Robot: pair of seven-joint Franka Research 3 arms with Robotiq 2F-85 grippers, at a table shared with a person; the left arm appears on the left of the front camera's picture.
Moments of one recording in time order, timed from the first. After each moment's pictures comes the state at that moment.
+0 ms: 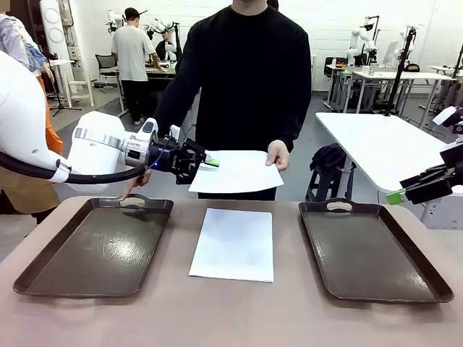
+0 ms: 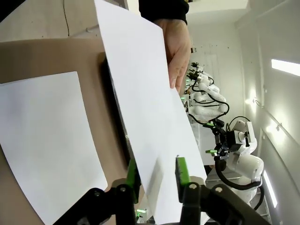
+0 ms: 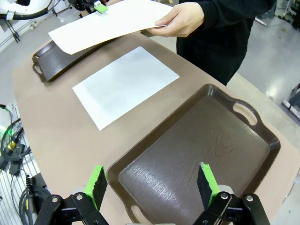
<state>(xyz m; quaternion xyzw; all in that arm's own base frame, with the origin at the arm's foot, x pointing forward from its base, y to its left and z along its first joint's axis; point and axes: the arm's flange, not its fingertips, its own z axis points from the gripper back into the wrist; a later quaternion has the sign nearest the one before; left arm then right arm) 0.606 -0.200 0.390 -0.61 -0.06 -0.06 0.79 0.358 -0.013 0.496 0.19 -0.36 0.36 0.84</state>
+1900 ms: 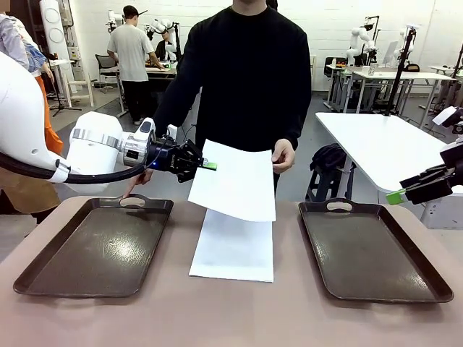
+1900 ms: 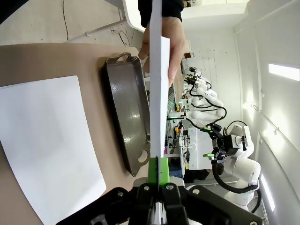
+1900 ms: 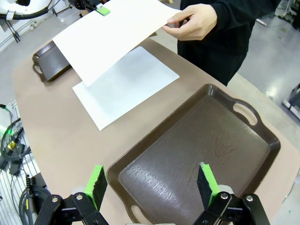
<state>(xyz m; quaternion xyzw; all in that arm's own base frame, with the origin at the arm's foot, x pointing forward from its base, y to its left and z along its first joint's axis) 0.607 -0.195 0.389 -0.62 -0.07 -0.05 0.78 0.358 -0.013 0.496 0.19 -0.36 0.36 0.84</state>
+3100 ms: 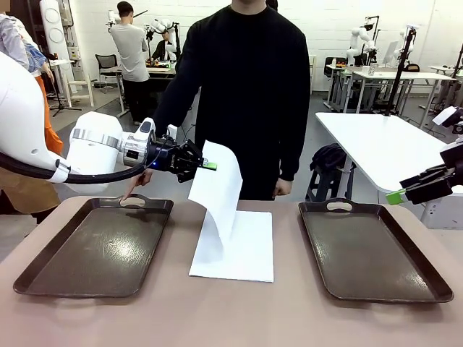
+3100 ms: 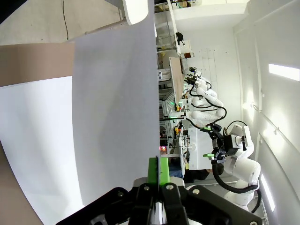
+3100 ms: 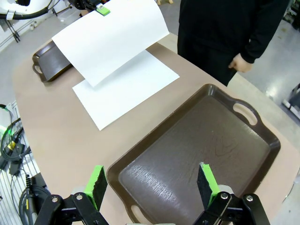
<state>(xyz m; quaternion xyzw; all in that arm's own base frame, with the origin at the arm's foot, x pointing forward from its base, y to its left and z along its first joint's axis) 0.607 -0.195 0.389 -0.62 -0.07 -0.05 0.78 0.358 -0.013 0.496 0.19 -0.36 0.36 0.84</state>
